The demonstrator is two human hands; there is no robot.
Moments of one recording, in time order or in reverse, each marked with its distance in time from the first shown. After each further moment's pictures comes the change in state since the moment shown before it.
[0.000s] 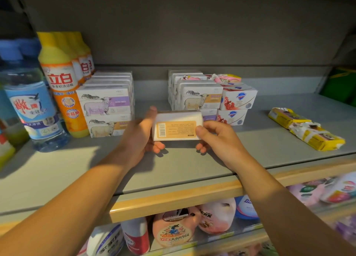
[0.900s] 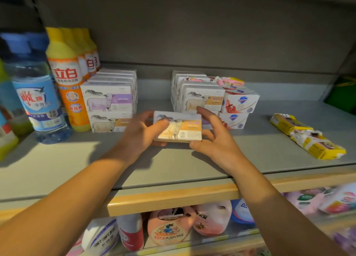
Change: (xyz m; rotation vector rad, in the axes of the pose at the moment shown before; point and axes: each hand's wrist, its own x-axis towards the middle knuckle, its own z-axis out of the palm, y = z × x) left_hand -0.012 0.004 0.002 0.145 -0.061 0.201; right_hand -0.006 -0.005 0.000 0.016 -0.122 -0.121
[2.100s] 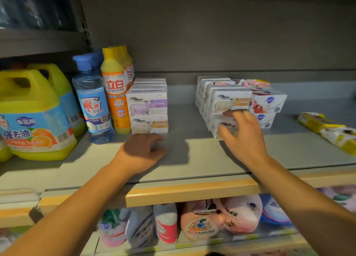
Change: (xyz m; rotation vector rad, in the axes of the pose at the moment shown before) left_hand -0.046 -0.008 -0.094 1.078 -0.033 0.126; right_hand 0.009 -0.012 0.026 -0.898 0.418 -0.222
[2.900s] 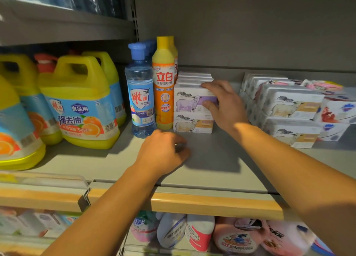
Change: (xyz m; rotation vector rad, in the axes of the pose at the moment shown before) left_hand -0.013 -0.047 -0.012 0.088 0.121 -0.052; right_hand 0.082 -0.110 0.109 0.146 -0.164 -0.288
